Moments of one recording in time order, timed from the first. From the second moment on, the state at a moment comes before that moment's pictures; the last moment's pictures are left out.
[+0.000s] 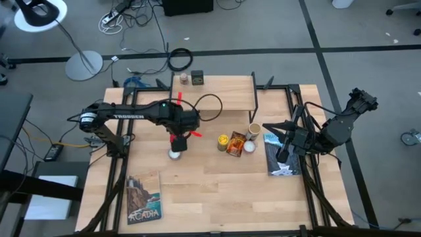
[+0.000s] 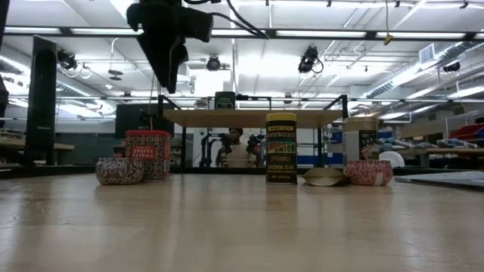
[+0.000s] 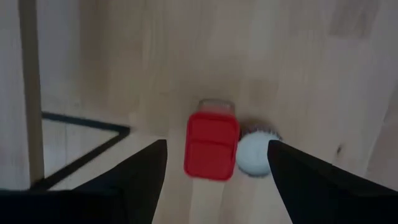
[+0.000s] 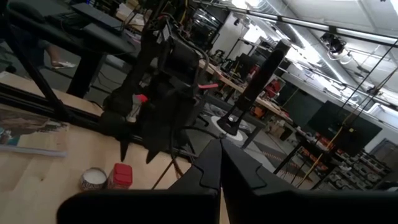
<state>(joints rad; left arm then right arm) 0.07 1.61 1.47 -1.25 -0.13 -0.05 0.69 0.91 1.02 -0.03 1.04 -0.60</state>
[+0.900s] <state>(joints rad) 0.06 1.59 1.17 -1.01 -0.07 -0.08 0.70 0.91 1.02 -0.03 1.04 -0.60</state>
